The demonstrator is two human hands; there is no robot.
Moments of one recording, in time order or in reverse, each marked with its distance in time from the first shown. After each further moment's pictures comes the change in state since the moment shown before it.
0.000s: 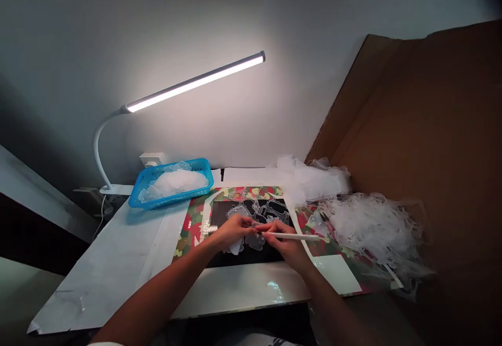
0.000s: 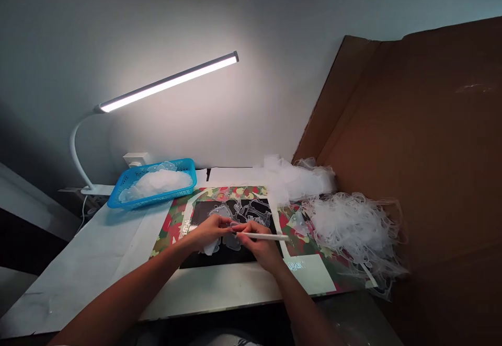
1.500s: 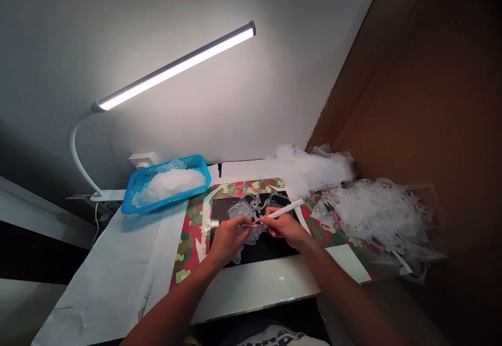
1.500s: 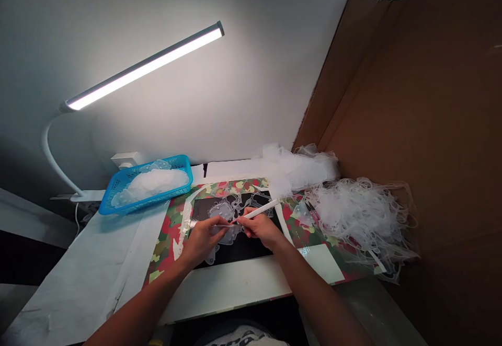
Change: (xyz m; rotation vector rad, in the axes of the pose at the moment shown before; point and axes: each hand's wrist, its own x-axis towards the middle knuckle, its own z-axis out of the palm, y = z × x) left_hand -0.033 -0.004 0.006 0.479 0.345 0.107; right_hand 0.039 0.014 0.005 0.217 -0.102 0.356
